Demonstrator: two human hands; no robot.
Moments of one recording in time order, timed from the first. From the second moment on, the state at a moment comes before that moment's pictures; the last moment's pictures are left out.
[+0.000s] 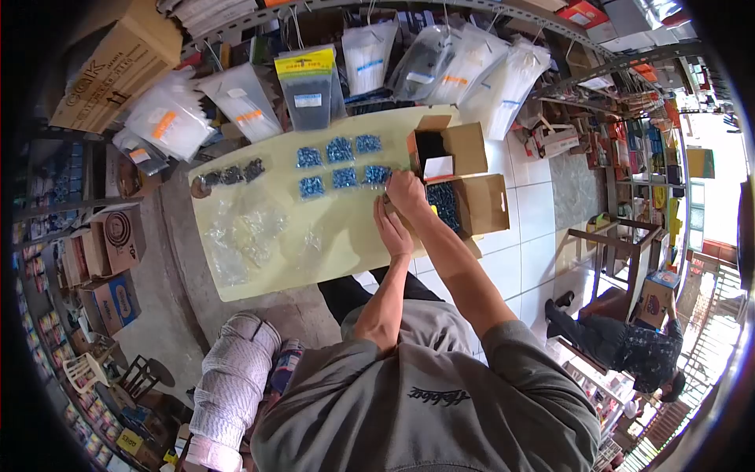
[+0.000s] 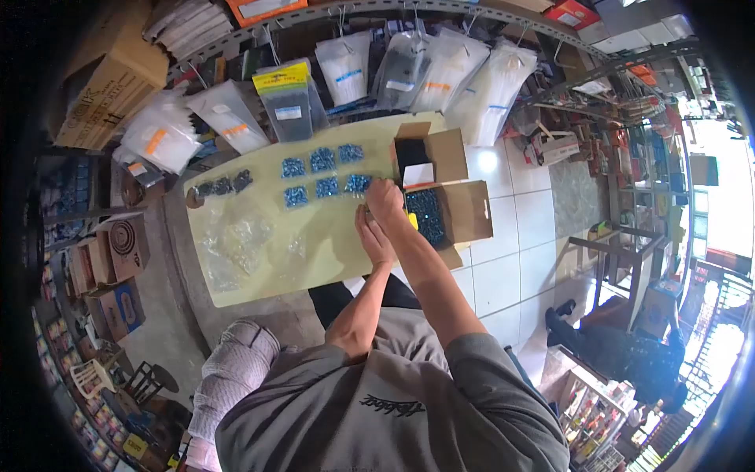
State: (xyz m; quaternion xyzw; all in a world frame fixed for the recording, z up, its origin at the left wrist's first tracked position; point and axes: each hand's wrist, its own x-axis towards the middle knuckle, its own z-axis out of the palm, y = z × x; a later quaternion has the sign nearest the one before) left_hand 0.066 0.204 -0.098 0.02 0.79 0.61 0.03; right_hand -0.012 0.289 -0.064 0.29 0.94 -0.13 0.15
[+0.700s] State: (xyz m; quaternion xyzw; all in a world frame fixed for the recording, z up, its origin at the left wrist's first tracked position) left_hand 0.066 0.202 -0.096 0.05 0.79 0.61 0.01; right_hand 0.005 0.293 -0.060 0.24 0.94 -0.18 0.15
